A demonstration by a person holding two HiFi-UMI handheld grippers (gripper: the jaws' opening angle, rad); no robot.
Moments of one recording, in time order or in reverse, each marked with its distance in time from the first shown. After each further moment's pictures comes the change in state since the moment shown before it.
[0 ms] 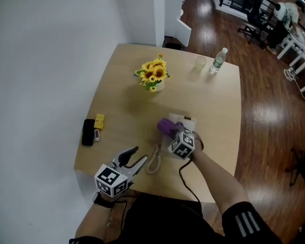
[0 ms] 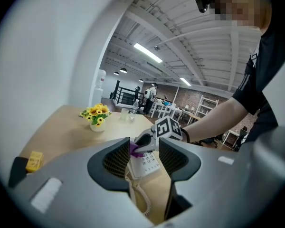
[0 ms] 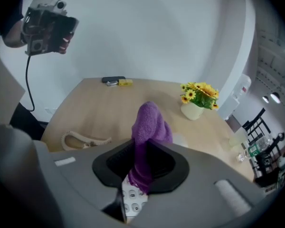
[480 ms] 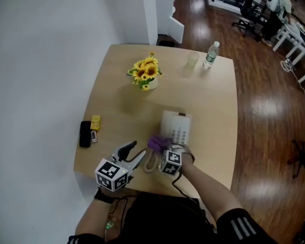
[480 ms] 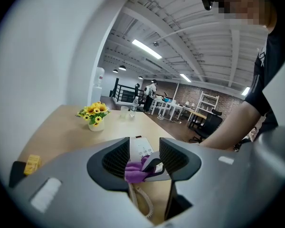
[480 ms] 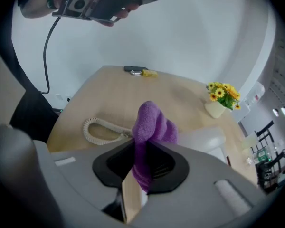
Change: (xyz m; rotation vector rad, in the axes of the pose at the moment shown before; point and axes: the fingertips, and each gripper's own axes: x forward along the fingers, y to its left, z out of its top) left arm 0.025 -0.001 0.000 0.025 0.040 0.001; right arm 0.014 0.103 -0.032 -0.123 0.071 0.080
